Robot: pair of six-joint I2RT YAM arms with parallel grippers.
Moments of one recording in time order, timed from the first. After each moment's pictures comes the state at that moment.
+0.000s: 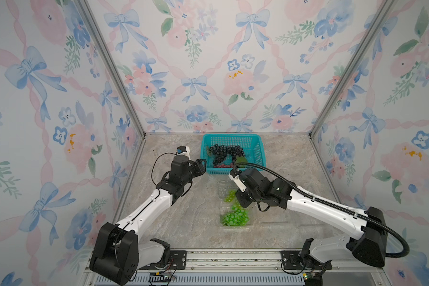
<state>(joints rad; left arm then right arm) -0.37 1.22 0.76 0.02 0.07 -0.66 0.98 1.54 1.31 -0.71 0.10 0.21</state>
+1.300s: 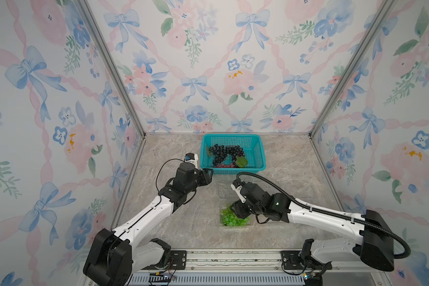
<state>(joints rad) -0.48 1.16 0.71 -0.03 0.09 -0.63 1.03 1.46 1.05 -0.48 0.08 0.43</state>
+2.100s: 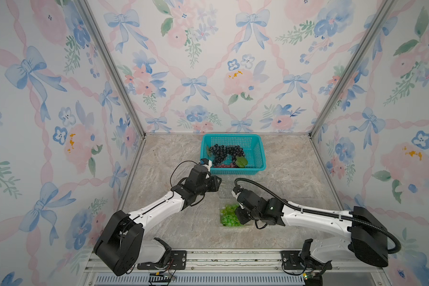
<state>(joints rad) -0.59 1.32 0.74 -0.03 0.12 -0.61 1.06 1.55 0.97 -0.42 0.09 0.50</state>
